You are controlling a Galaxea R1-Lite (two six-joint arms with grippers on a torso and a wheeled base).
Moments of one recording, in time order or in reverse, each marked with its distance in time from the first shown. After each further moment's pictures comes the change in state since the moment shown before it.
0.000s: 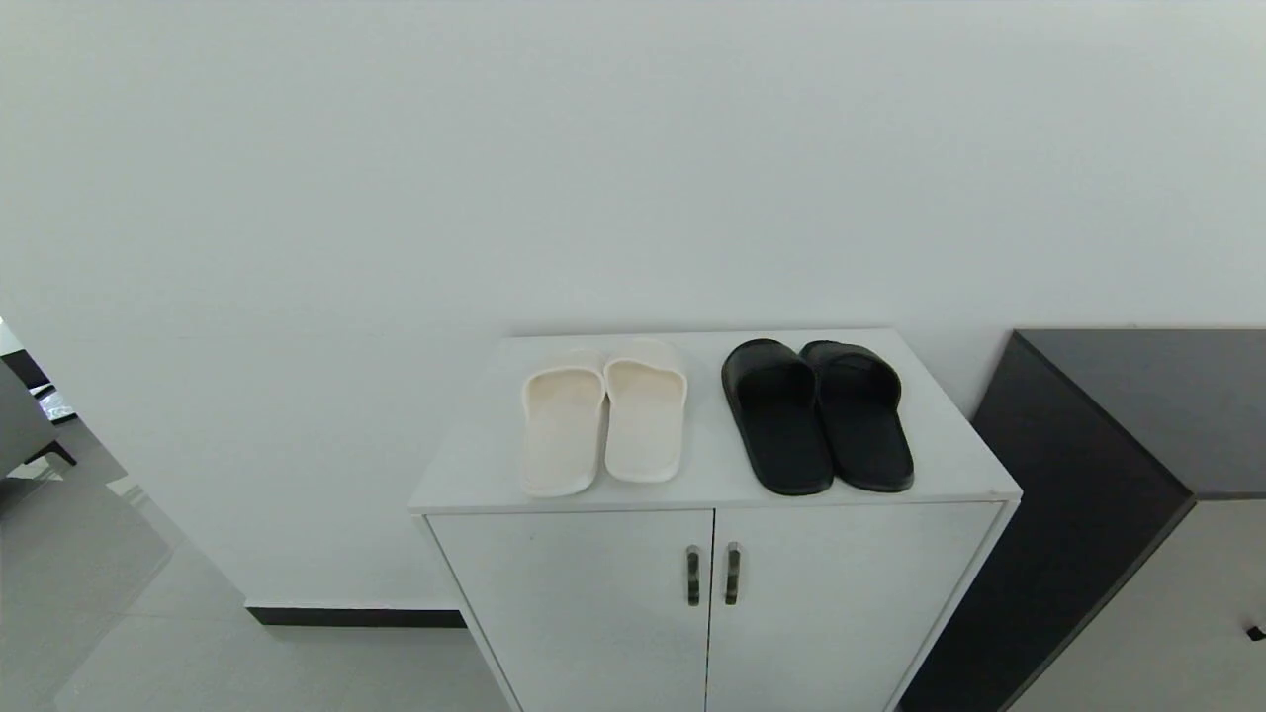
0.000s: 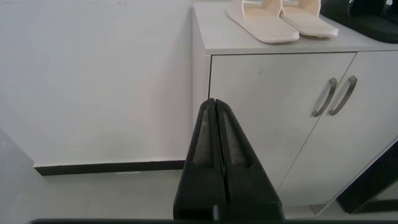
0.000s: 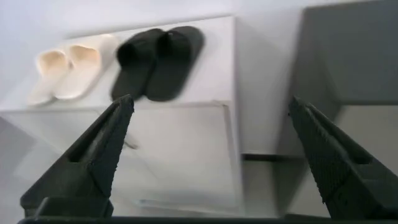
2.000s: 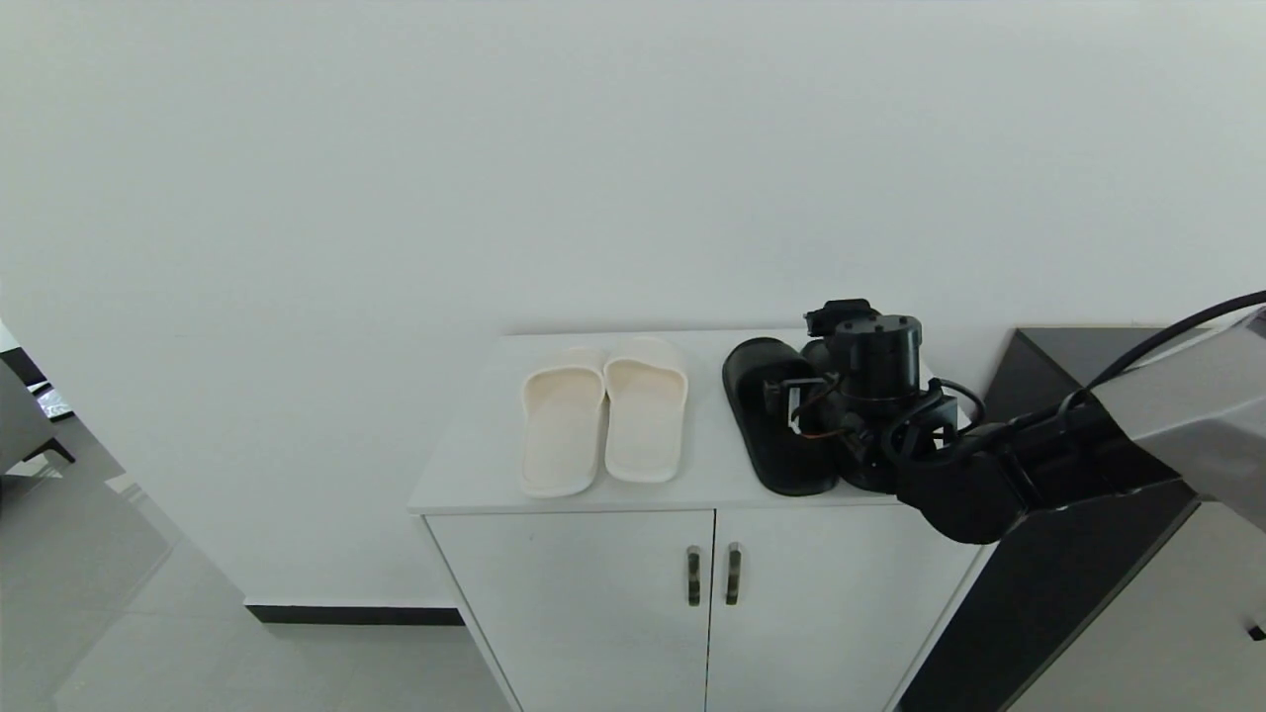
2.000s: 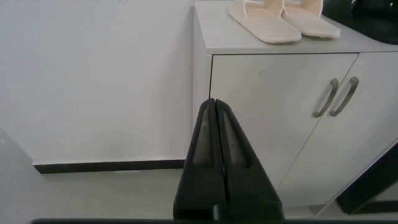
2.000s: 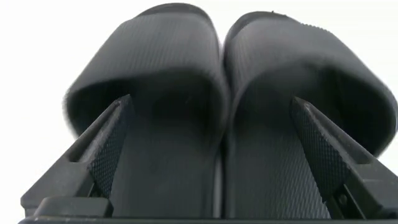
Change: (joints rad) left arm 0.000 0.000 0.000 0.000 0.004 -0.007; right arm 0.241 1.292 -0.769 -0.451 -0.372 -0.095
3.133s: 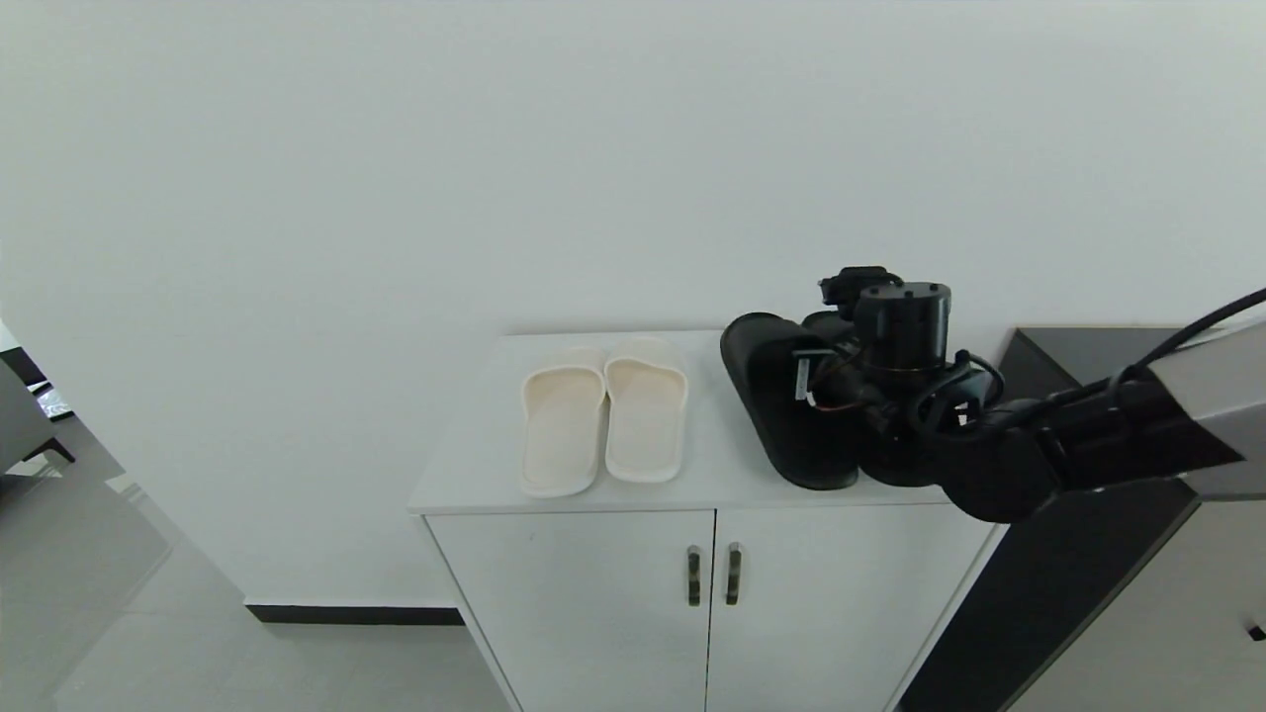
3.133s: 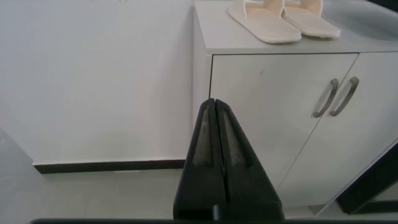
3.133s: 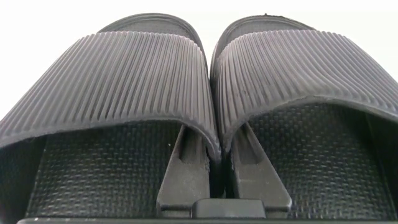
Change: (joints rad) left arm 0.000 0.000 0.000 0.000 0.000 0.000; right arm 0.007 -0.080 0.003 0.011 0.066 0.002
